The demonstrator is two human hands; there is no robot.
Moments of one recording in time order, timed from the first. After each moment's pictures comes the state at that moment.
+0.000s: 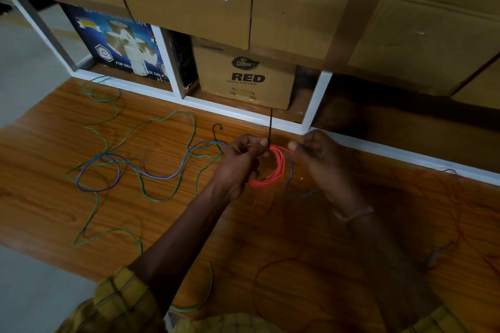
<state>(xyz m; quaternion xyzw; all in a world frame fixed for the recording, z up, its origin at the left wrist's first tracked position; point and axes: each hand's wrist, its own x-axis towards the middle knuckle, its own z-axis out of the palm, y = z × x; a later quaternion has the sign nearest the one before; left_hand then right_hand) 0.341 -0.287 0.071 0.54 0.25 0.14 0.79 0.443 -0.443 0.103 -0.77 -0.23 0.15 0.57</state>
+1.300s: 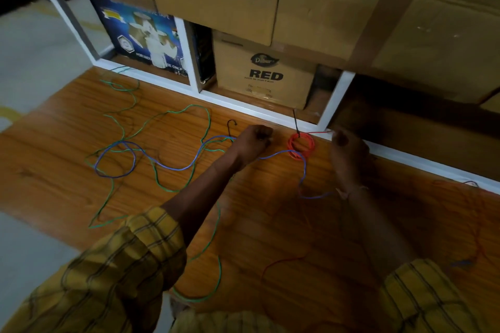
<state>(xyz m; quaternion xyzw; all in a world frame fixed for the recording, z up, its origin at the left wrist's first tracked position) 0.381 -0.223 0.024 0.76 0.26 0.09 0.60 0.497 -0.428 0.053 -0.90 -0.11 -0.03 0.43</state>
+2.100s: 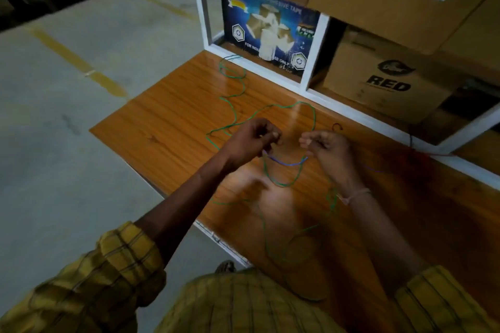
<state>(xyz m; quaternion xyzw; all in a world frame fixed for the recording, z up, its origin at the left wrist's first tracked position) 0.133 -0.062 0.065 0.76 0.25 0.16 0.58 0.302 -0.206 0.041 -0.74 -0.31 0.27 0.54</state>
